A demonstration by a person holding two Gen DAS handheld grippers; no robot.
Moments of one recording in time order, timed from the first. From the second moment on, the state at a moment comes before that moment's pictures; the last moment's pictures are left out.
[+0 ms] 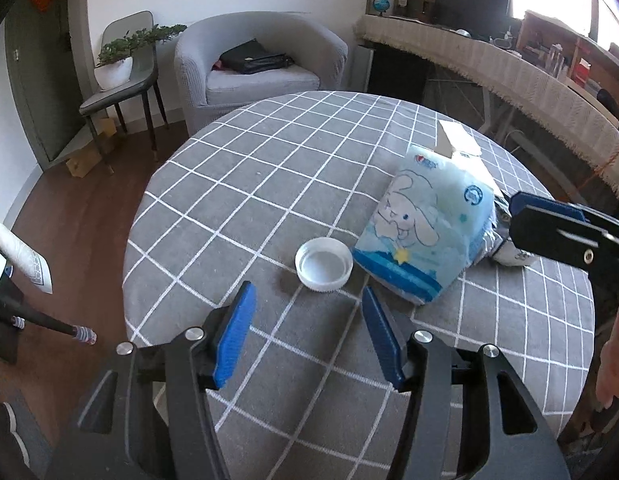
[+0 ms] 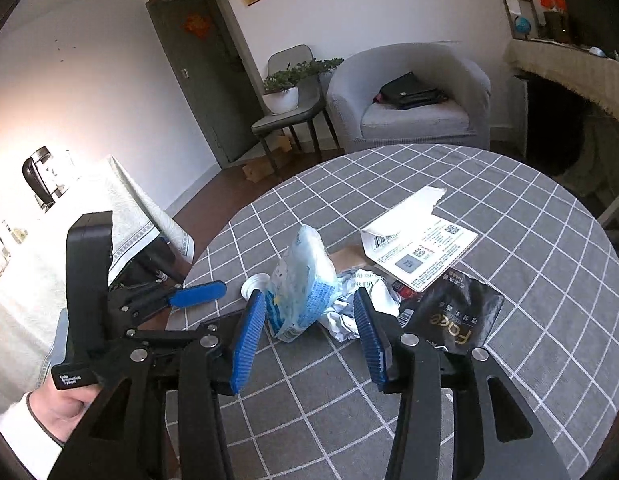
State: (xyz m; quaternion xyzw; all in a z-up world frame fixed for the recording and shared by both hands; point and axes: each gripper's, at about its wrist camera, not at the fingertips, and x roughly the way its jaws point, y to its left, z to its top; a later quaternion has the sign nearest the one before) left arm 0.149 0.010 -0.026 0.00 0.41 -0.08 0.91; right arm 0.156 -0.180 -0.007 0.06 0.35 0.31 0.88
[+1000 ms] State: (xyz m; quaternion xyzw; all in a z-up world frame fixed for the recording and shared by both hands) left arm 0.154 0.022 -0.012 -0.03 0.39 -0.07 0.92; right arm 0.177 -0.165 -0.016 0.07 0.36 0.29 0.88
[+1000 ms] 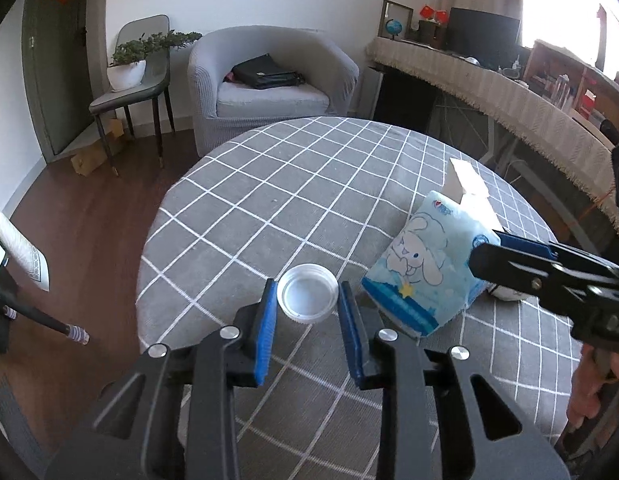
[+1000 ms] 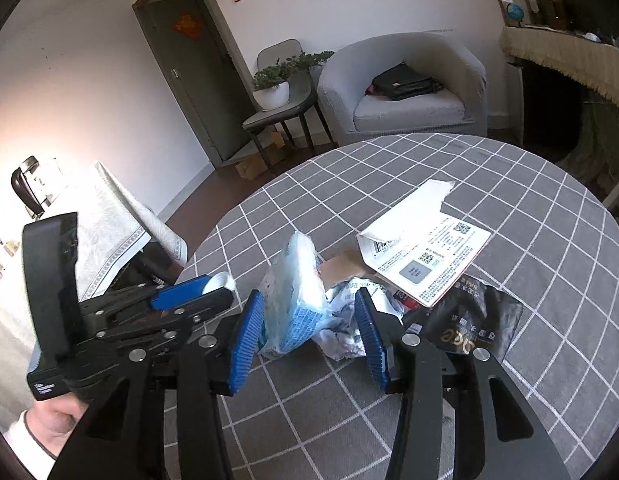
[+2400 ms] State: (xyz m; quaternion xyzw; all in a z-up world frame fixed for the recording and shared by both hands) left arm 0.093 0.151 0.001 -0.07 0.39 -0.01 0.92; right arm 0.147 -0.070 0.039 -0.01 0.32 0.33 0.89
